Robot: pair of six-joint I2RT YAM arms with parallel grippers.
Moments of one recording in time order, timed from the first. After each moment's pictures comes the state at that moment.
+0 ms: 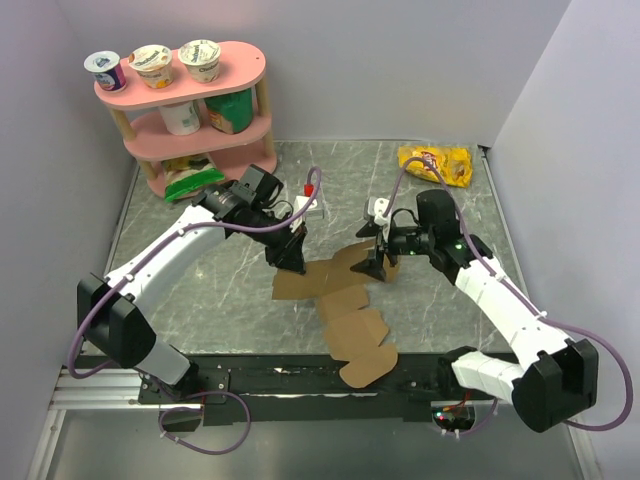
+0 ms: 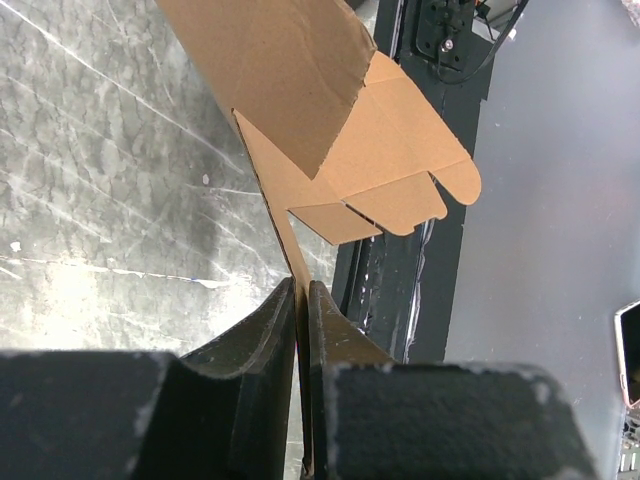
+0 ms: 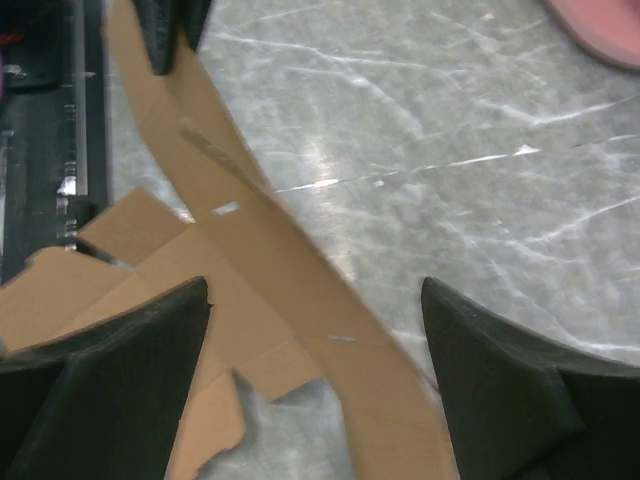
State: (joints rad) left arm -0.59 1.51 1.43 -0.99 0.82 0.40; right arm 0.36 1.12 0.92 -0.41 -0.88 -0.57
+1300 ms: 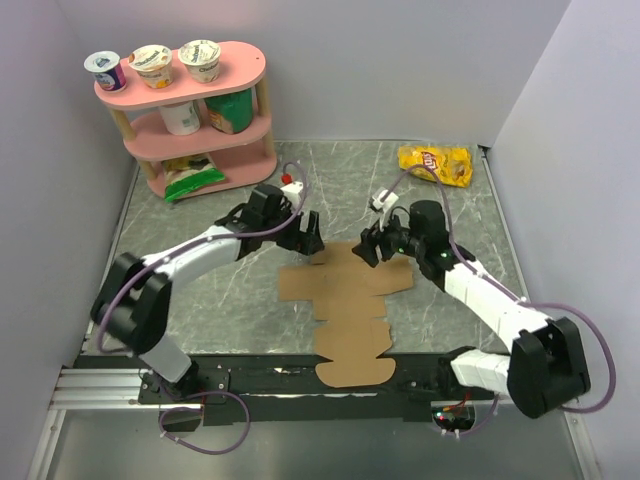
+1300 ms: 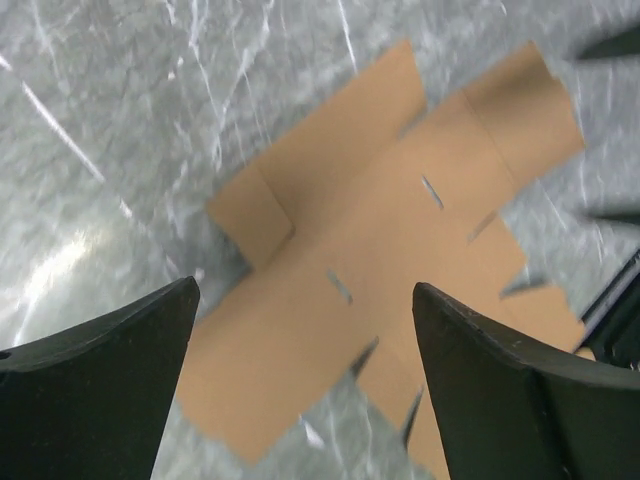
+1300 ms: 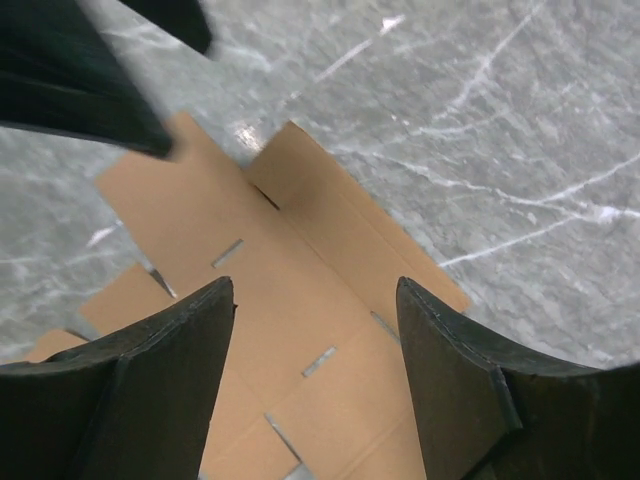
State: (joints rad) left arm -0.57 1.56 1.06 -0.16 0.31 -0.25; right arm 0.37 1.22 0.76 -0.05 -0.49 -0.21
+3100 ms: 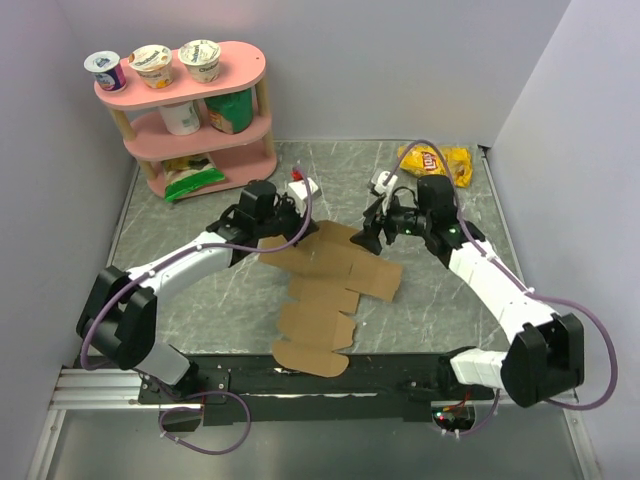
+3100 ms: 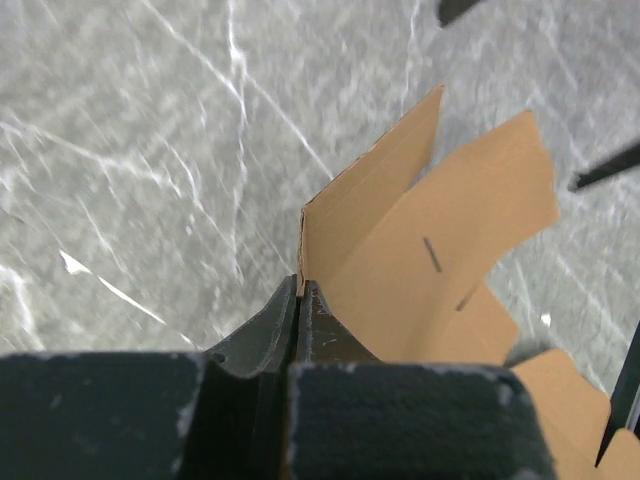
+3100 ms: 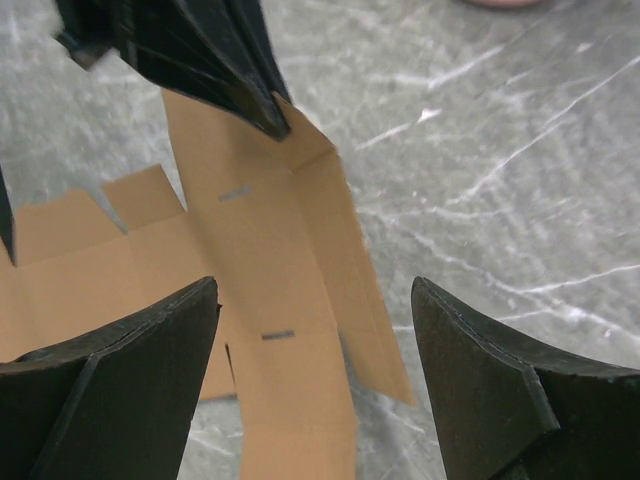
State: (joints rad) left arm -0.59 1.50 1.04 0.05 0.42 0.08; right arm 0.30 1.24 0.97 -0.23 -0.73 -0.36
